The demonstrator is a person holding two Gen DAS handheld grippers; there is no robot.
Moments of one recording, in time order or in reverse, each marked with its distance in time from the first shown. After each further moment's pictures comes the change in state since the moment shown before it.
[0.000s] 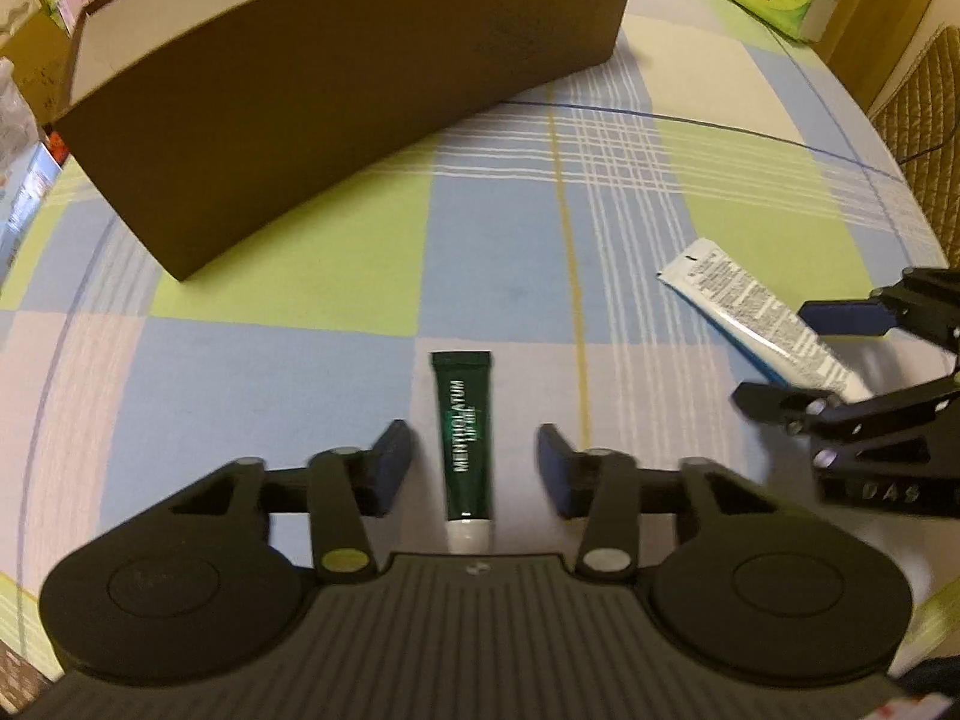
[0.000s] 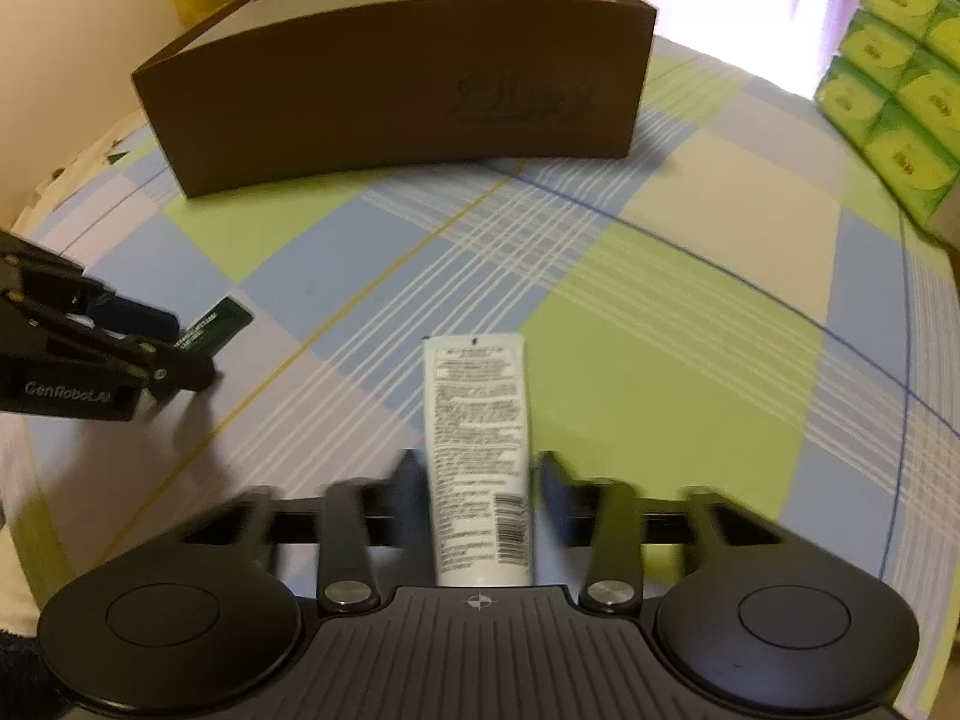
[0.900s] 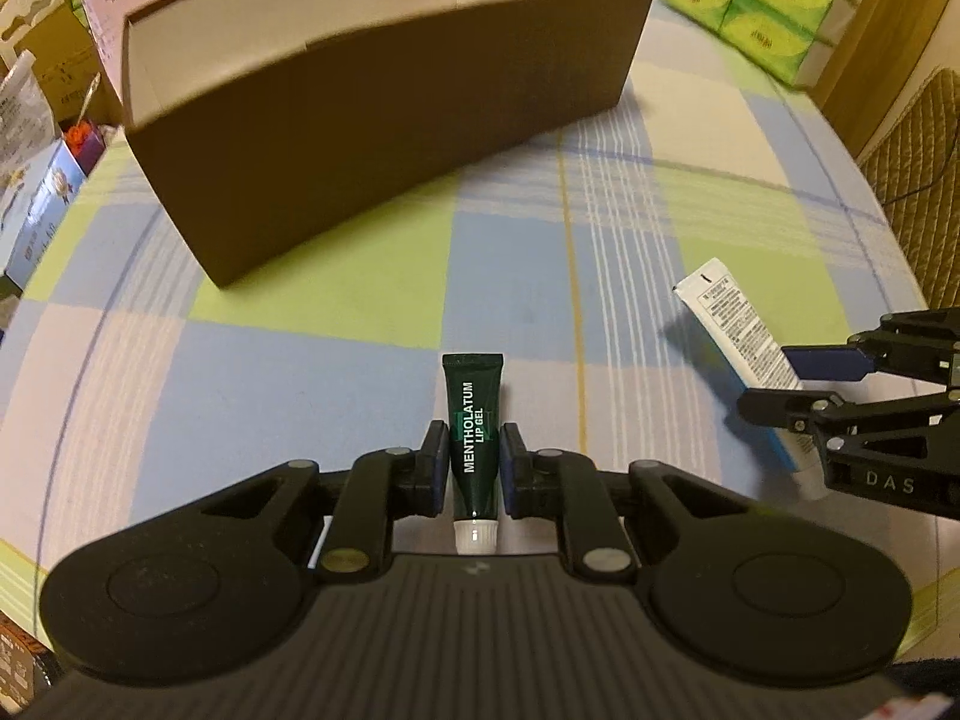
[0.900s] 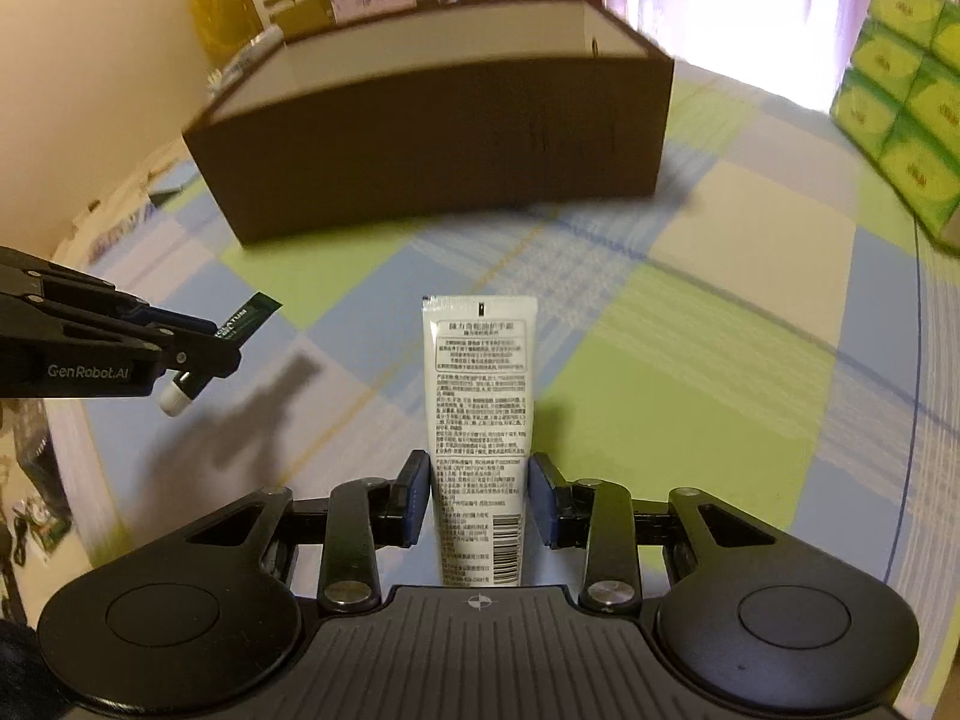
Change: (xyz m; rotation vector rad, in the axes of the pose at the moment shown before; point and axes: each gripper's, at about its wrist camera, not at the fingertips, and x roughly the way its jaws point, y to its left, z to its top) left arm -0.035 0.013 0.002 -0.055 -0.060 -0.029; right arm -0.032 0.002 0.016 0.023 -0.046 0.091
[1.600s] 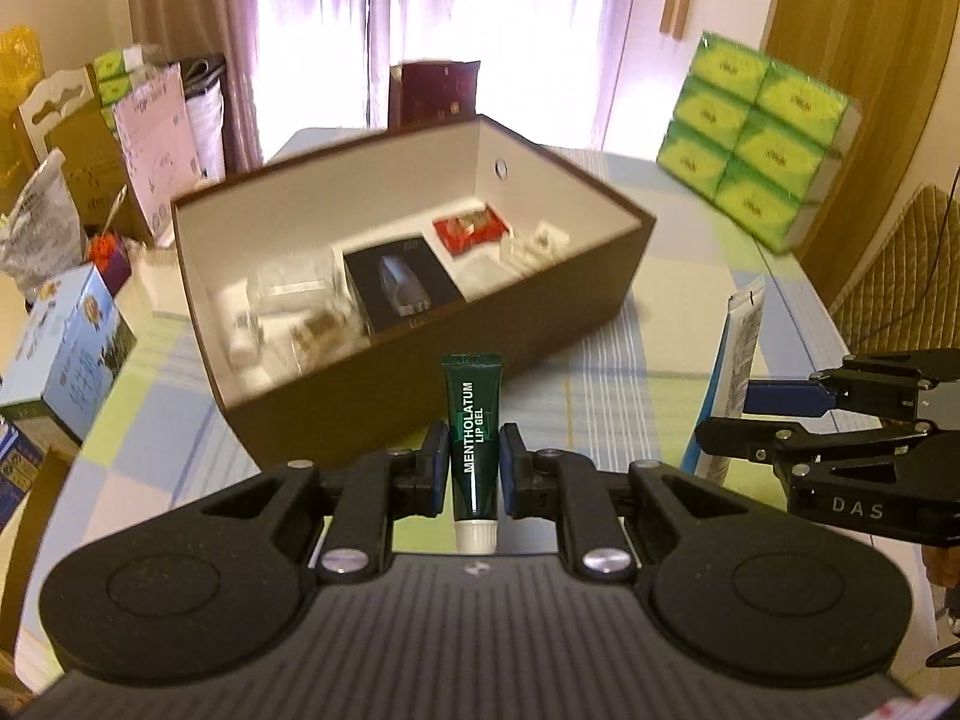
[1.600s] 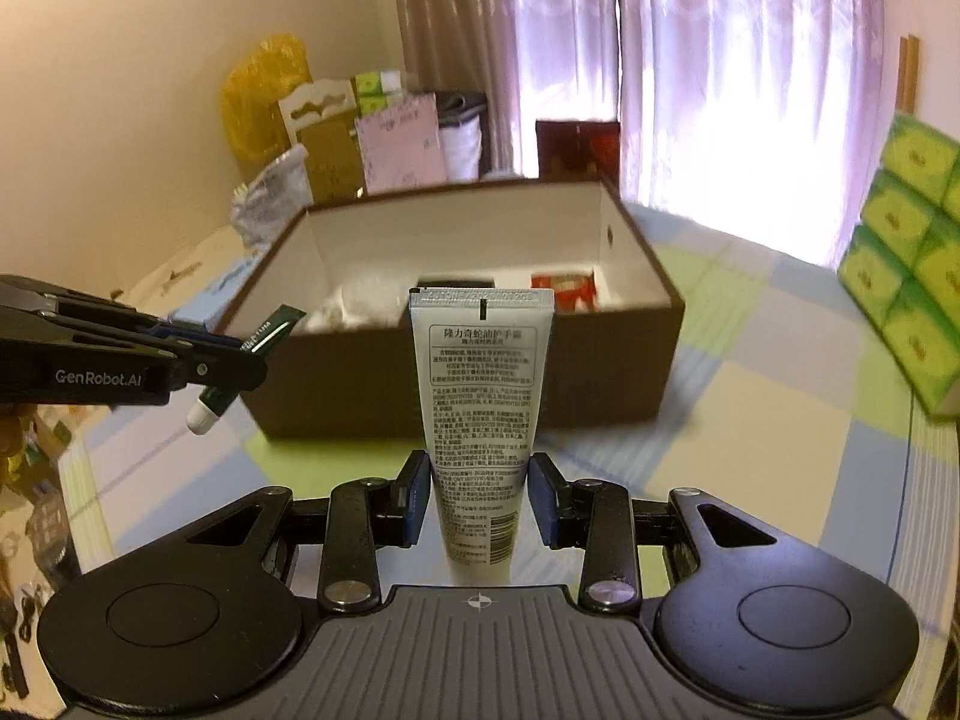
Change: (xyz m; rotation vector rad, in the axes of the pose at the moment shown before) left arm -0.064 0.018 0.074 -0.014 -0.248 0.000; right arm -0.036 0.006 0.089 -0.040 -0.228 0.034
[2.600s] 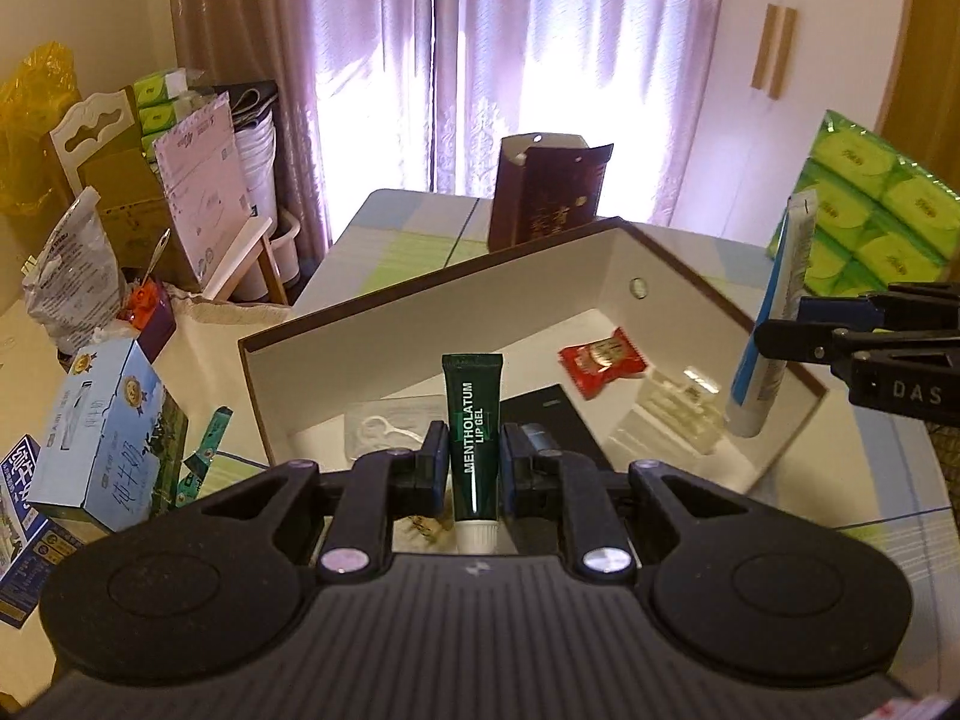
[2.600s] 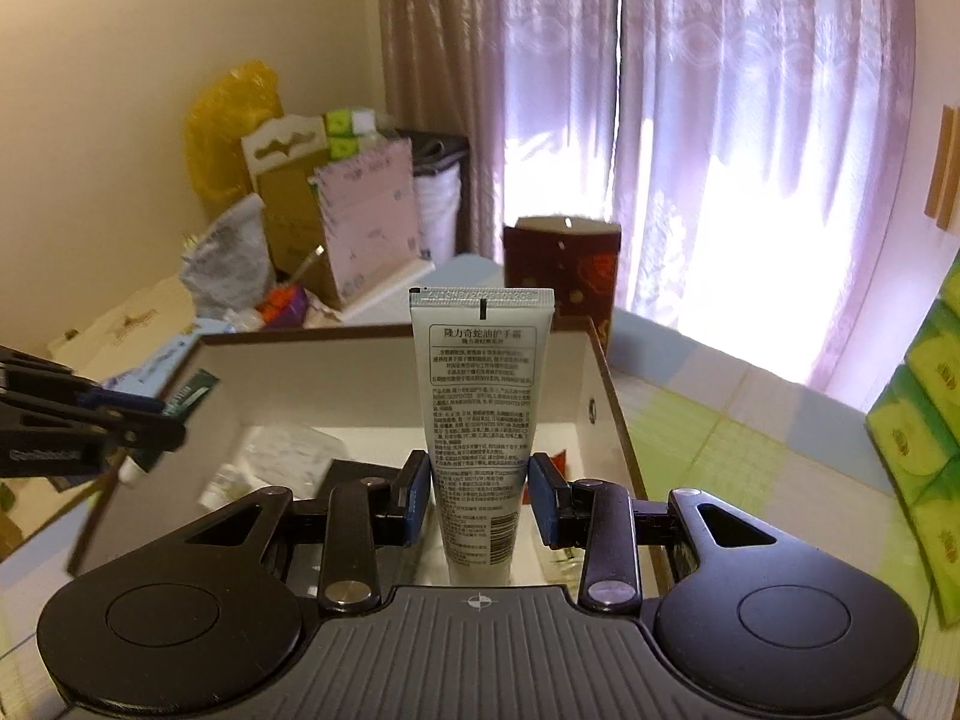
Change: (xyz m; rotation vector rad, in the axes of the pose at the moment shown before) left arm 0.072 0.091 0.106 -0.037 -0.028 0.090; right arm 0.127 -0.041 0.136 -0.043 -0.044 -0.048
